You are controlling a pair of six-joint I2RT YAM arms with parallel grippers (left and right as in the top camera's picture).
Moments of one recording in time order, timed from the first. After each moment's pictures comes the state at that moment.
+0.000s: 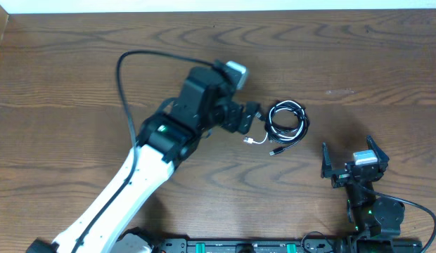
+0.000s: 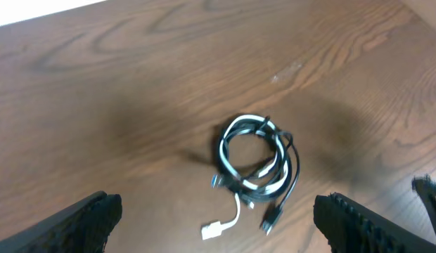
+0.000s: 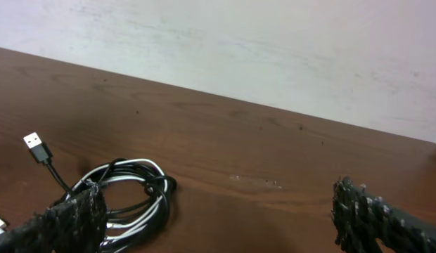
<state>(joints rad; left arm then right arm) -0.58 1.37 1.20 -0.49 0.17 -0.13 -0.03 0.01 0.01 -0.06 -0.16 -0.16</state>
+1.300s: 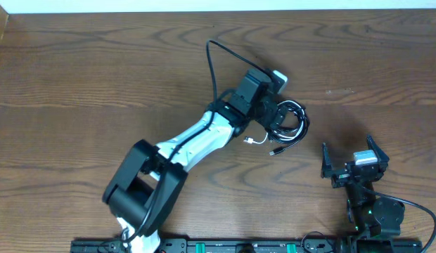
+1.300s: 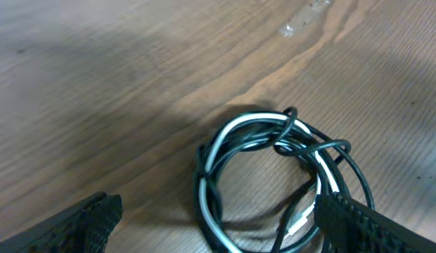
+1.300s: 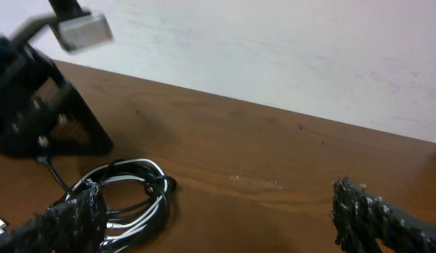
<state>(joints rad) -0.68 1.91 1.23 -0.08 0.17 -0.05 -0.03 0.01 0.01 -0.06 -0.16 -0.16</state>
